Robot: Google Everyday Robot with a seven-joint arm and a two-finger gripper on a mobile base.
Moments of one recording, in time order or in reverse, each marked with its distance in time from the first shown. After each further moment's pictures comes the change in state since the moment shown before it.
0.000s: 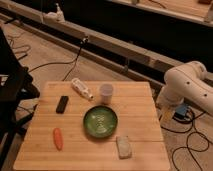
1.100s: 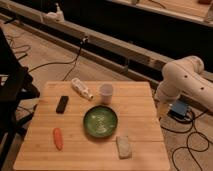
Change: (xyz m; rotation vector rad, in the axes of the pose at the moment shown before) arm -0.037 -0.030 -0.013 -0.016 -0.062 0.129
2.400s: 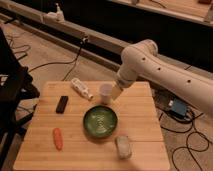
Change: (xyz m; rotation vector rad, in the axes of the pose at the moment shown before) arm -0.196 -0.021 -0.021 0.002 -0.207 0.403
